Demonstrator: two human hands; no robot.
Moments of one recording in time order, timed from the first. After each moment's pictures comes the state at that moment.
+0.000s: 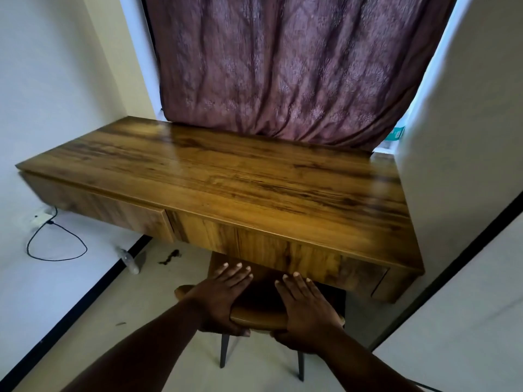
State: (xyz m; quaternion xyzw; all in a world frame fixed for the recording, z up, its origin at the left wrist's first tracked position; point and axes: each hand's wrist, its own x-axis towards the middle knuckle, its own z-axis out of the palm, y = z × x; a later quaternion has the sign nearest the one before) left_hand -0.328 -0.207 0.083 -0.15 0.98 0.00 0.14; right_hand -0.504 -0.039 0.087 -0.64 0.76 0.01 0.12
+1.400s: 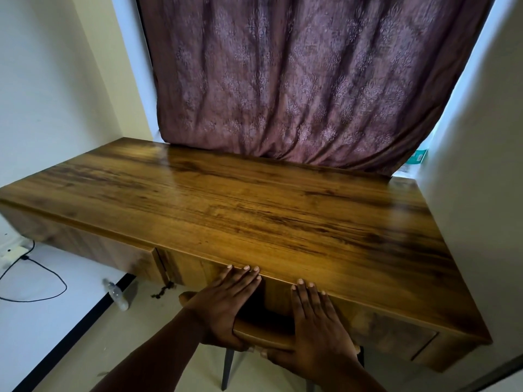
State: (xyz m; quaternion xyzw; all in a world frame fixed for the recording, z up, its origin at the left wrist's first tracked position) left_hand -0.375 -0.320 0.069 -0.09 0.99 -0.08 -0.01; right_hand -0.536 -0.133 0.063 -0.55 0.83 -0.06 0.04
